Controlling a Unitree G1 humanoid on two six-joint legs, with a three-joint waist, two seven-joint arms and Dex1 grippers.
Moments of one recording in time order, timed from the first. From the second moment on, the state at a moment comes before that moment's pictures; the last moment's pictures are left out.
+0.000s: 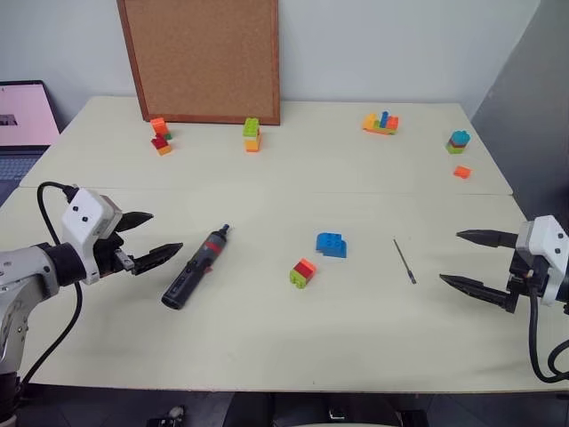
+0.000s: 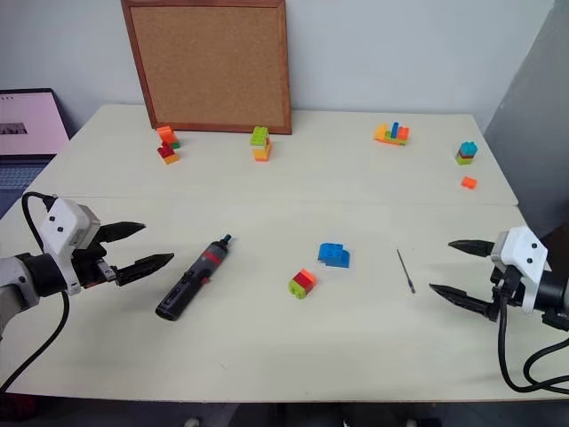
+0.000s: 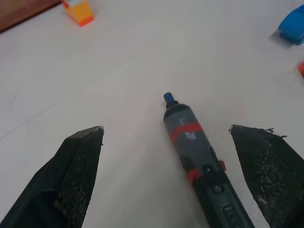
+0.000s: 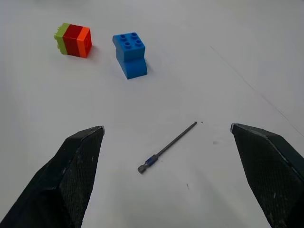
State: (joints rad) left arm -0.03 0.96 0.42 -0.20 -0.47 0.52 -0.97; right arm 0.12 -0.96 -0.43 -0.34 0.50 0.36 1.11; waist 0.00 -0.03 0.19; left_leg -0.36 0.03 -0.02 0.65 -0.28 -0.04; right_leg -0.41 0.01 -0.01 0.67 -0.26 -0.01
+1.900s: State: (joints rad) left arm -0.22 0.83 -0.08 -0.44 -0.54 0.51 -1.13; right arm -0.71 -0.47 0.31 0.44 0.09 0.11 1.18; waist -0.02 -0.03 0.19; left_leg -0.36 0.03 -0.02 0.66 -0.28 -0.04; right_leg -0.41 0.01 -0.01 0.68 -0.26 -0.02
